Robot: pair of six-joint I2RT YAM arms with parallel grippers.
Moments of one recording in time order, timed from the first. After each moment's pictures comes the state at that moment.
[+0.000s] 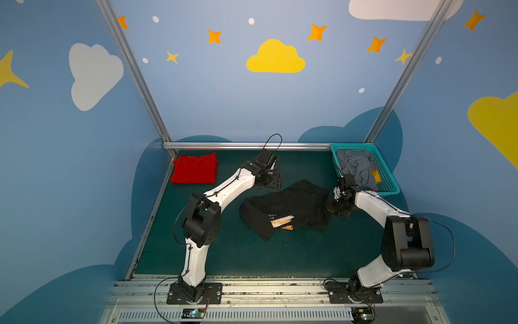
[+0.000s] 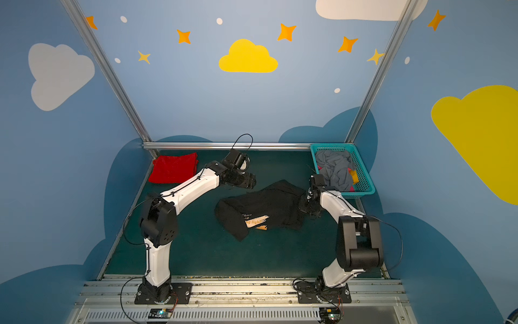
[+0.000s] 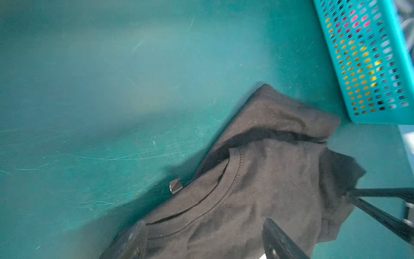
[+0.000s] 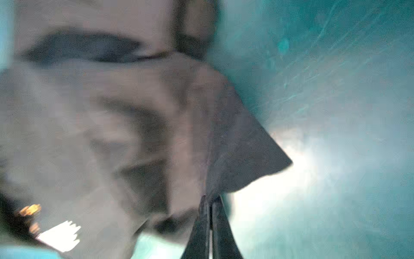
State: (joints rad) left arm -0.58 2.00 1.76 -0.69 0.07 -0.37; right arm 0.13 1.53 1.02 -0.72 -0.14 0.38
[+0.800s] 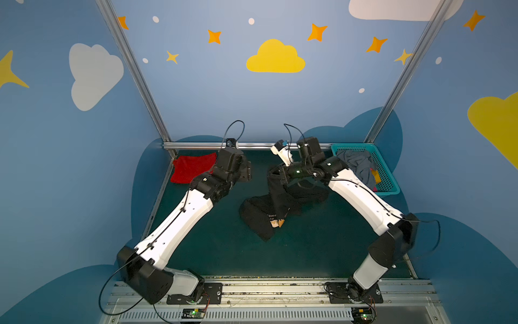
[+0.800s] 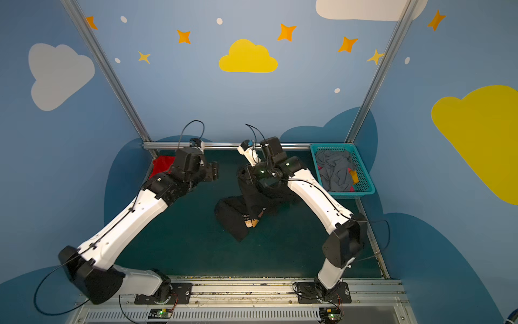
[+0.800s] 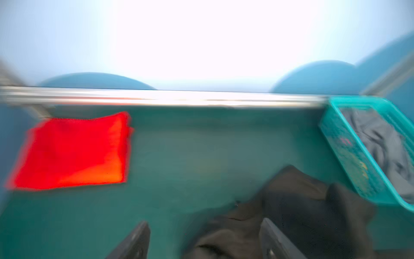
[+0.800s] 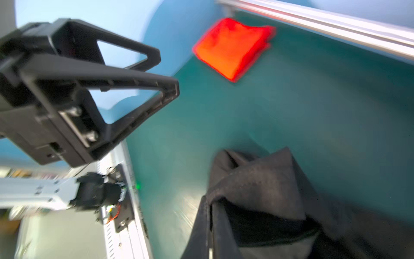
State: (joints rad) left arm -0.49 1.31 1.40 -0.62 -0.35 -0.35; right arm 0.66 1.76 1.79 -0.70 -0.60 0.05
